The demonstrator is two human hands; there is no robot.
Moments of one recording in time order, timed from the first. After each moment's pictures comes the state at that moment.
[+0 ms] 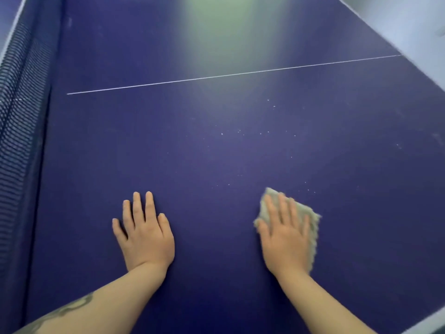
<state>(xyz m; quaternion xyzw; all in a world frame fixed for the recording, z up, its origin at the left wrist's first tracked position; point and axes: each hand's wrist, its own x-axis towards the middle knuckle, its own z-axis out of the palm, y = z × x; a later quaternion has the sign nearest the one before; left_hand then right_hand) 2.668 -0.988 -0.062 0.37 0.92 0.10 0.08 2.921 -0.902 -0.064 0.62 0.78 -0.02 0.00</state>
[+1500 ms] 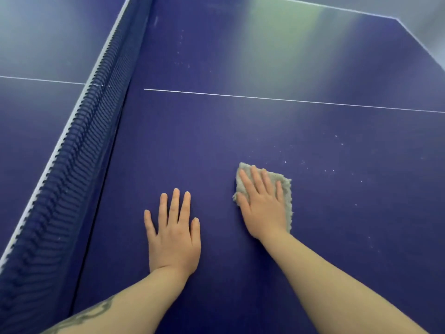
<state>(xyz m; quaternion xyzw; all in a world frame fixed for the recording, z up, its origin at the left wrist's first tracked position) 2.606 -0.991 -0.067 0.40 0.91 0.08 0.07 2.731 -0.826 -0.049 0.45 0.89 -0.09 0.06</state>
